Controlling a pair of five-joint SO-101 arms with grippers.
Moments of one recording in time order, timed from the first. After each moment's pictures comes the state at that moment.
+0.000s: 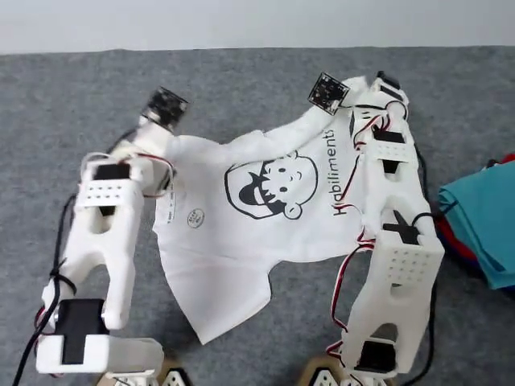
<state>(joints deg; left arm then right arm) -7.0 -2.3 24.9 45.5 -21.8 3.9 39.8 -14.8 11.5 67.6</state>
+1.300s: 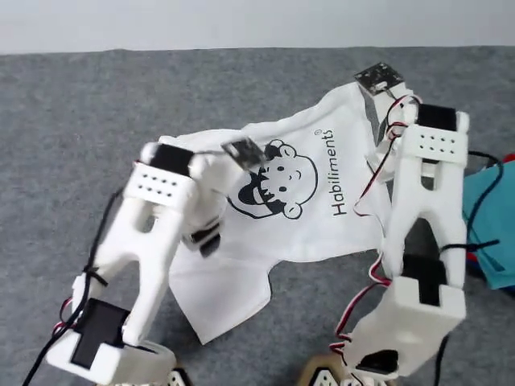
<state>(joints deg) 16.0 -2.4 15.2 98.4 -24.7 8.7 13.0 -14.8 83.9 35.7</state>
